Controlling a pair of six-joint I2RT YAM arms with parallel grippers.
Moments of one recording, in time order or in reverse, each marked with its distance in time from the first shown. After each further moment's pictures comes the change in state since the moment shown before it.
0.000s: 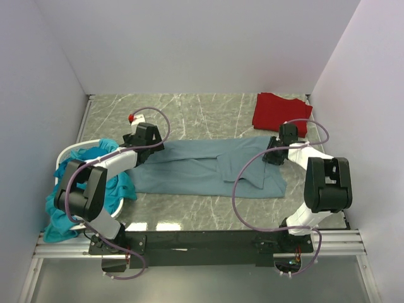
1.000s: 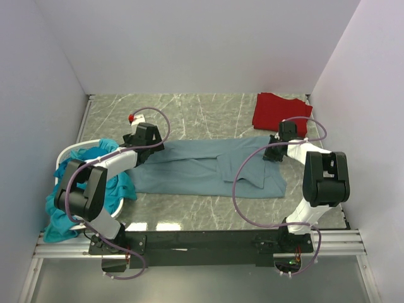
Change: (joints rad) left arm 0.000 0.002 0.000 0.000 0.000 0.000; right arm -0.003 0.074 0.056 0.013 -0.037 -0.023
